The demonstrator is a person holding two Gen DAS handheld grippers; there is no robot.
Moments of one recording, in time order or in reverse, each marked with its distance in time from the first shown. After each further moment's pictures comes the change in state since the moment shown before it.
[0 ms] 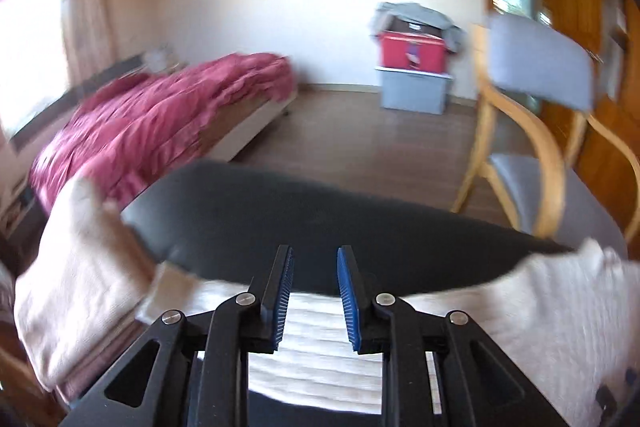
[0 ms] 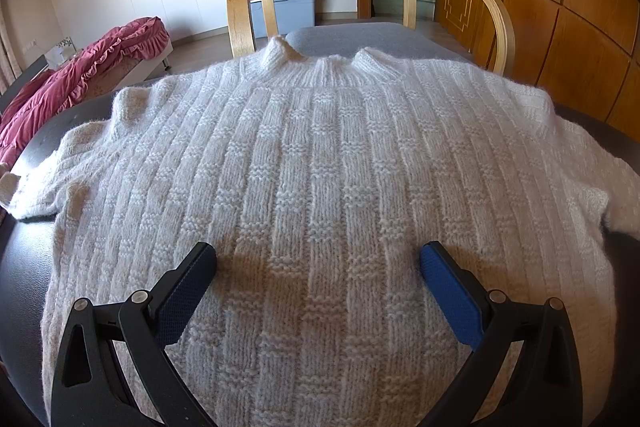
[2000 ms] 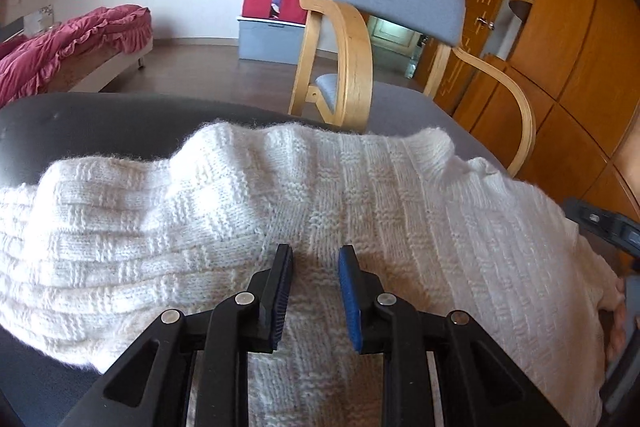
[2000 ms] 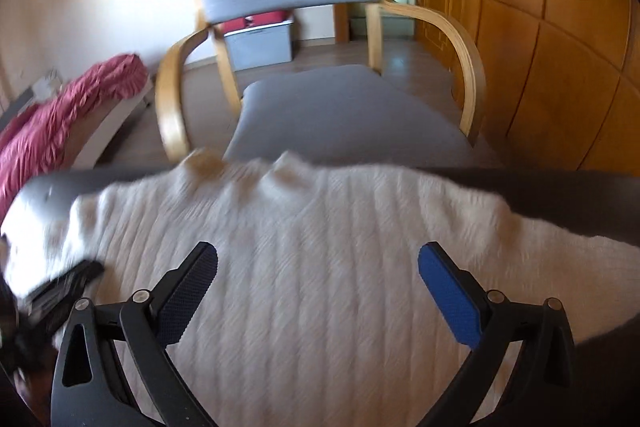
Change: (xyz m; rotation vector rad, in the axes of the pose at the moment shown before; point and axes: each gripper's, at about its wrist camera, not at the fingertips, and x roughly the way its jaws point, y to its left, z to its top) left arm 0.018 -0.197 -0.096 0.024 0.129 -0.483; right arm 0.019 -0.069 0.107 0.054 -0.062 -0.003
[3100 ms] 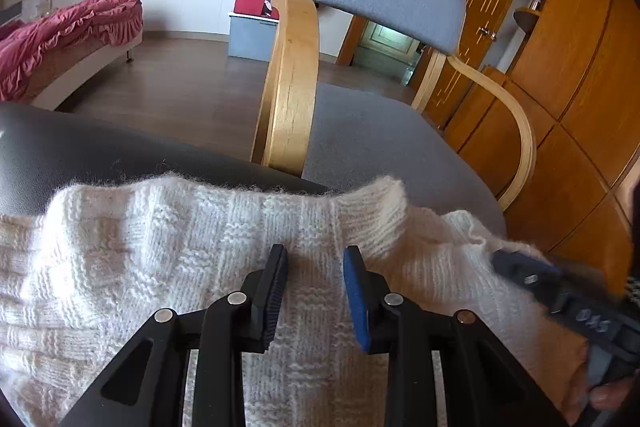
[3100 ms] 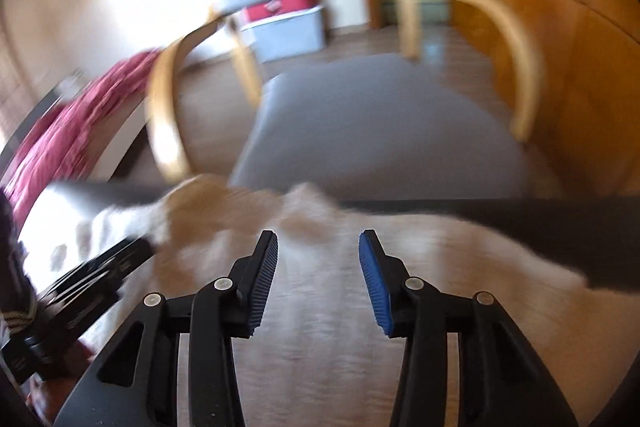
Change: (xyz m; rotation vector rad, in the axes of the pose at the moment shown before) left arm 0.051 -0.055 0.043 -0.086 -0.008 -0.042; right arm 0.078 0.012 0.045 -0.025 0.118 0.161
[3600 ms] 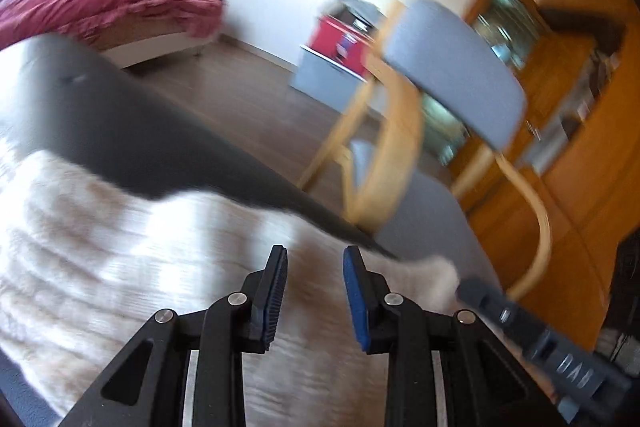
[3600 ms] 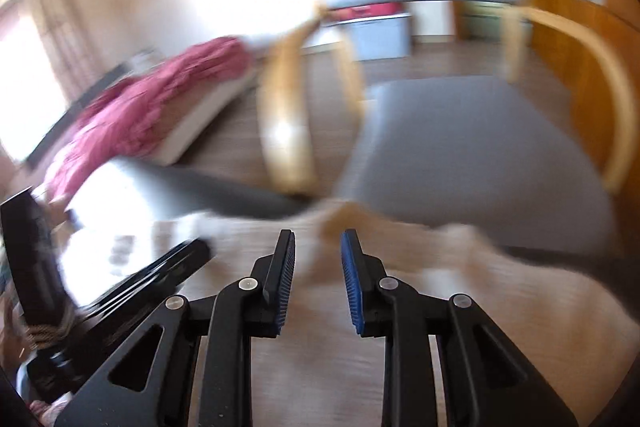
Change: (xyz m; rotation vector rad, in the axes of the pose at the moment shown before) left arm -0.050 0.074 -0.004 -0.375 -0.220 0.113; right arm 0.019 0.090 0.016 -0.153 -0.055 0.239
